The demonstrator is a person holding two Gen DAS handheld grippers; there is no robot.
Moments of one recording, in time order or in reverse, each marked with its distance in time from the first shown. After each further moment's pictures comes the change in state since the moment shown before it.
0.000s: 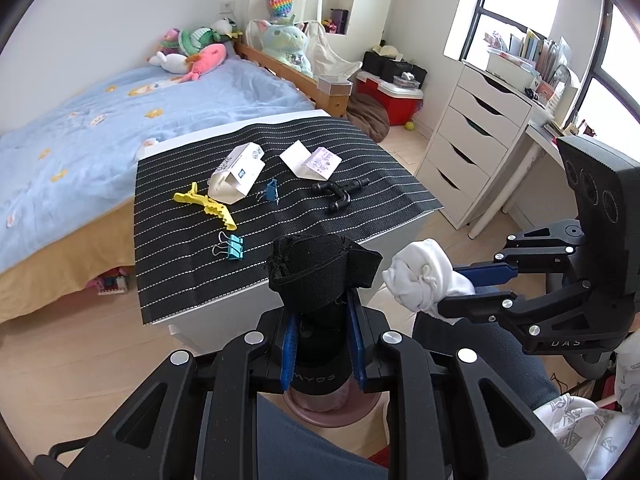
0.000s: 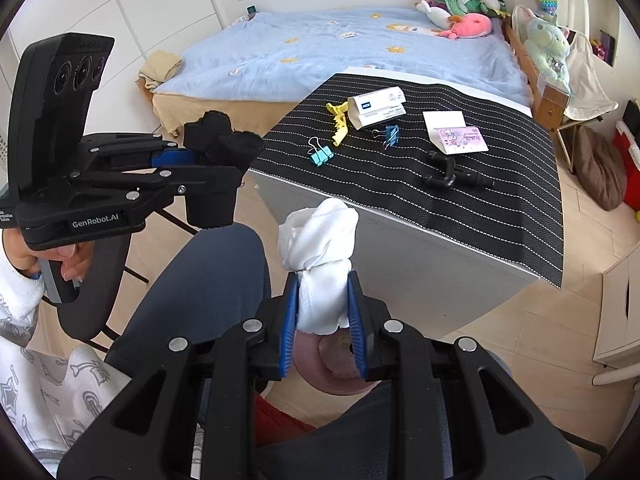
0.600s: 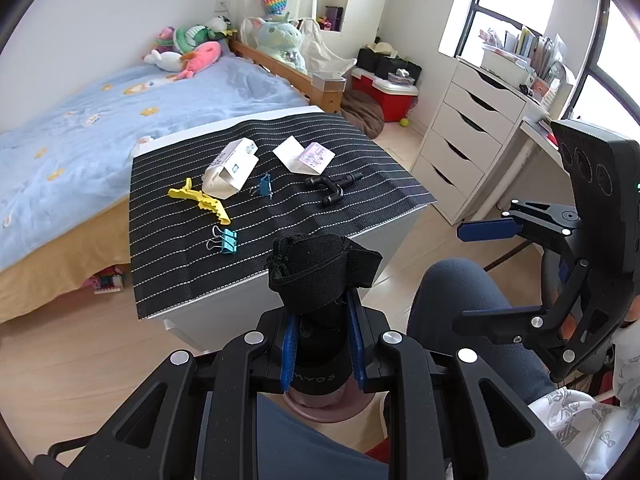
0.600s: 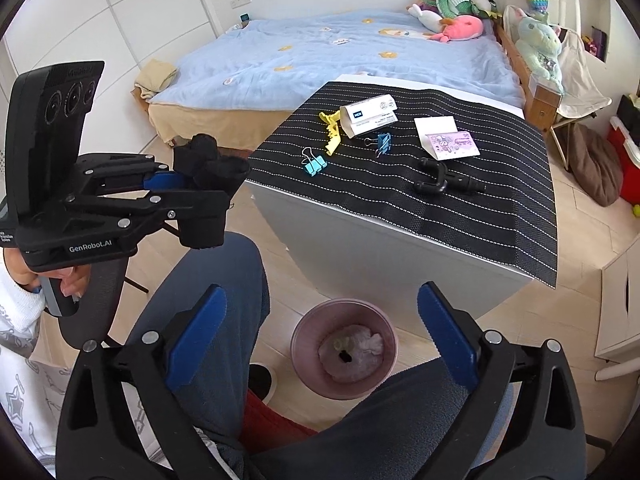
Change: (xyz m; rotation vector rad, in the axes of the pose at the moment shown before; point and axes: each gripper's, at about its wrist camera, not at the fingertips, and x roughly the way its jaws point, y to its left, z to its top) left arm 0.000 -0.003 -0.003 0.011 0.015 -0.019; right arm -0.009 -0.006 0.003 0.038 -0.033 -0.020
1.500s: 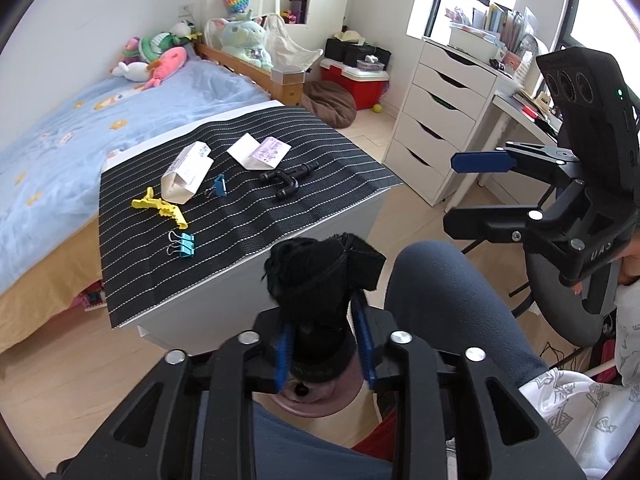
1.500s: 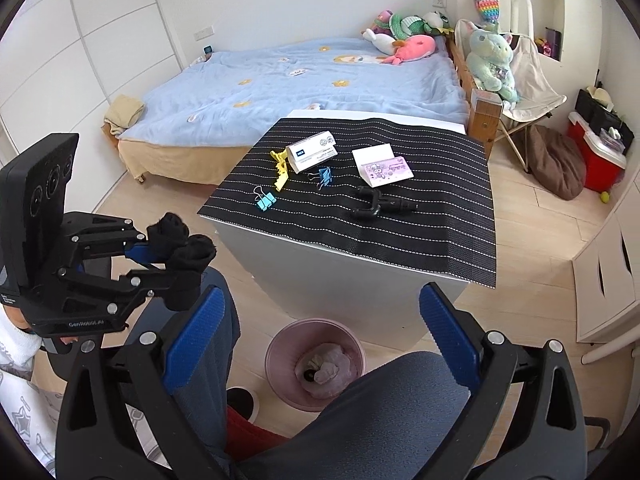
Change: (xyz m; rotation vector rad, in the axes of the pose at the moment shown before) left arm 0.006 -0.035 -0.002 0.097 0.030 -0.052; right arm -0.043 -0.028 0.002 0.078 -0.103 -0.110
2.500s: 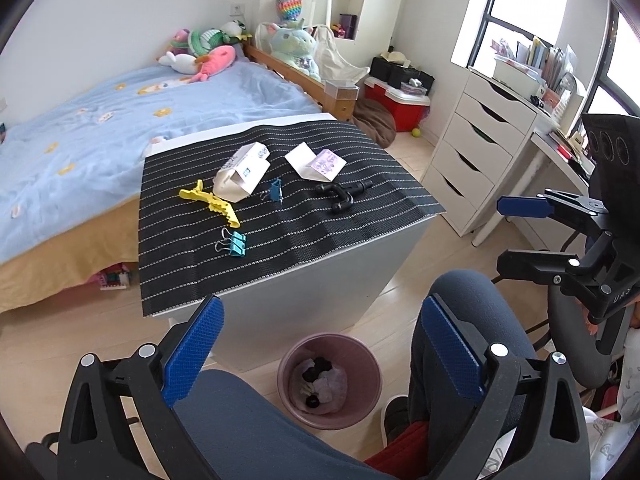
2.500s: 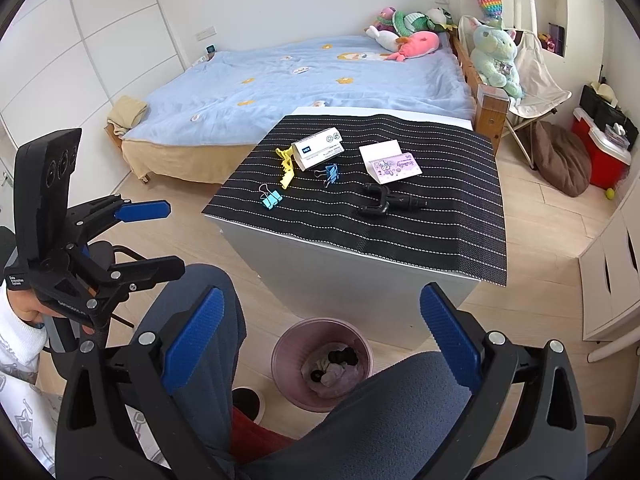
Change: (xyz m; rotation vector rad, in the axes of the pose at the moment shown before) left arm -0.008 0.036 -0.002 -0.138 -0.066 0.095; right arm 0.009 0.003 0.000 0.002 0.008 0.020
